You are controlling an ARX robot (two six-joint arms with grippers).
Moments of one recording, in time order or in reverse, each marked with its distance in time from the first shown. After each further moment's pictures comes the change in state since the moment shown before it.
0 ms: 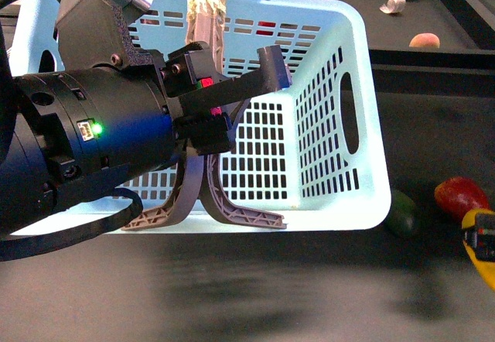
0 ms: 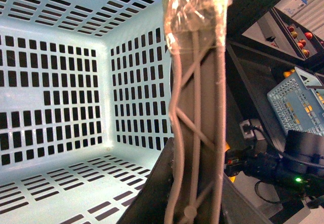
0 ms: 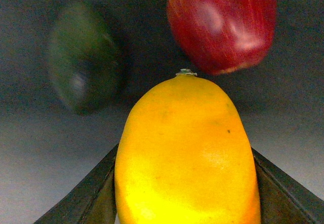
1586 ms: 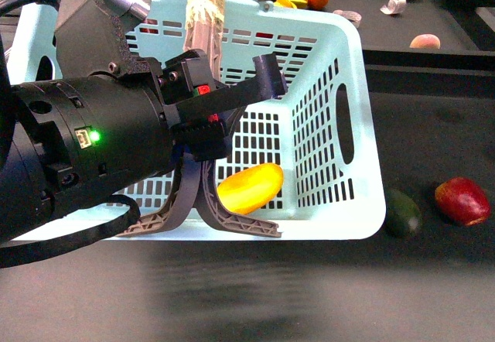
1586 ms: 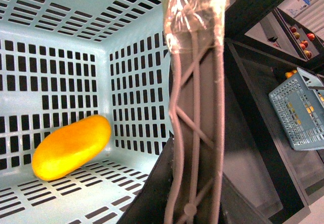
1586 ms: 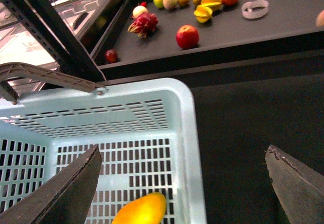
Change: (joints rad) left arm -0.001 0.000 -0.009 0.000 -0.005 -0.007; right arm 0.505 -1.037 -0.298 -0.084 0.233 0.476
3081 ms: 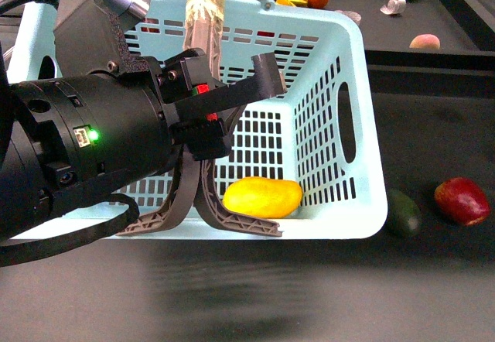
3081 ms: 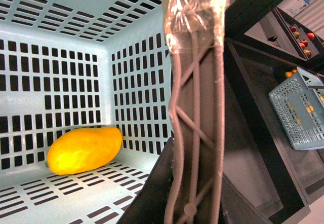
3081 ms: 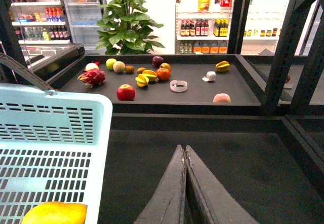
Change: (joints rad) left arm 0.000 0.000 0.000 0.000 0.005 0.002; right arm -0.202 -1.156 -0.509 -0.358 0.018 -0.323
